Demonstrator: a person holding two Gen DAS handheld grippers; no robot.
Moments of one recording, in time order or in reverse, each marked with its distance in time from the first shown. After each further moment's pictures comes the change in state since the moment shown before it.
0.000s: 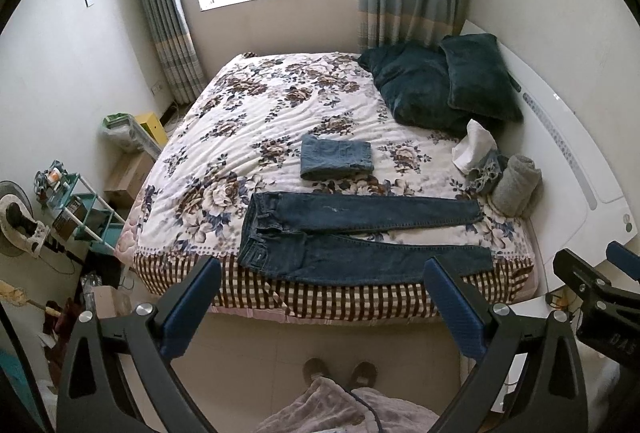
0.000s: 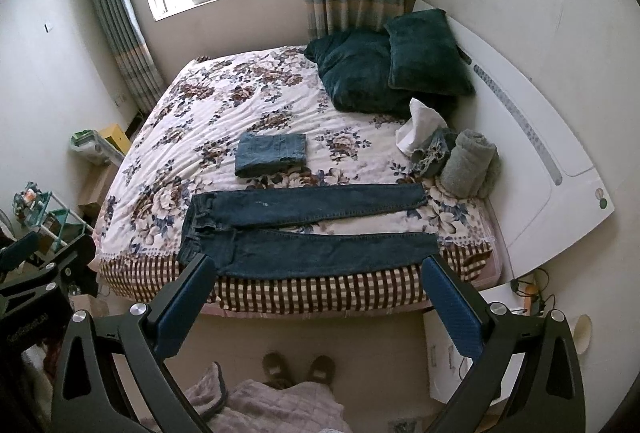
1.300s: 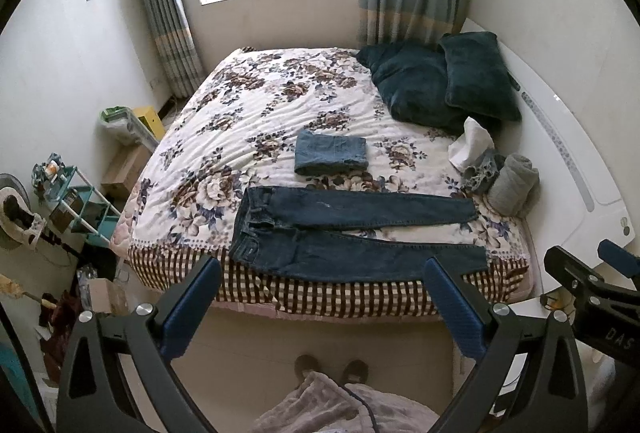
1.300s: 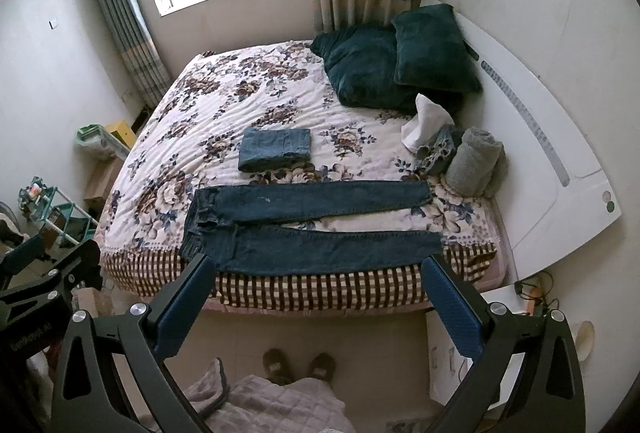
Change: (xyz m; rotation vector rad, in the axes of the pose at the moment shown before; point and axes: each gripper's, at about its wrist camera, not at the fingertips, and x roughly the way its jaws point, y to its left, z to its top) left arm -0.014 -0.007 0.024 -0.022 0.009 -0.003; right arm 0.000 0.009 0.000 0.005 0.012 0.027
